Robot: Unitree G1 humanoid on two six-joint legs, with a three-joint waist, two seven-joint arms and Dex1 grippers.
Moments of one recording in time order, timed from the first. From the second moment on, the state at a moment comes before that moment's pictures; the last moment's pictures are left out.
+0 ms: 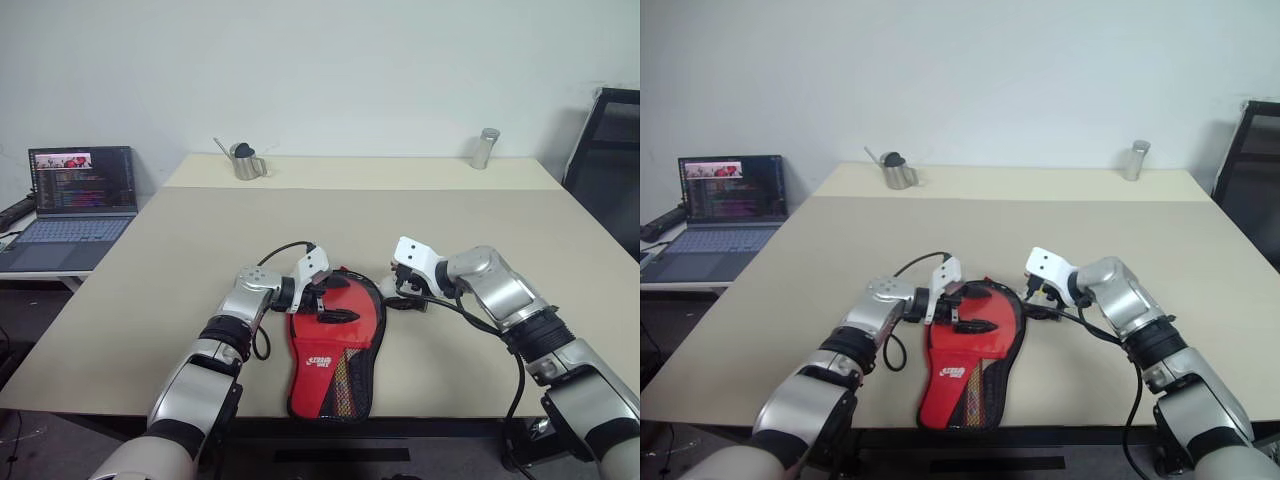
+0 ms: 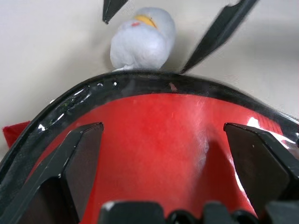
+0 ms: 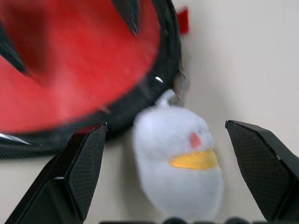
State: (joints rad) left arm -0.95 0.32 -0.19 0.97 -0.05 -0.06 -1.26; right arm -0.91 -0.53 0.43 0.43 -0.09 0.40 0.97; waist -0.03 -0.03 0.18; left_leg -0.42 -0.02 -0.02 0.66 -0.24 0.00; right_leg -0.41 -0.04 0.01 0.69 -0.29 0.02
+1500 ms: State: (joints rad) left arm -0.94 0.27 -0.18 1.07 0.01 -0.12 -1.30; right arm -0.64 -0.74 0.38 -0.05 -0.17 0.48 1.19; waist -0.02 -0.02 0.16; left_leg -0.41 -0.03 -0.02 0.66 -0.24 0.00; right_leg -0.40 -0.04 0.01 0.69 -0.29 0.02
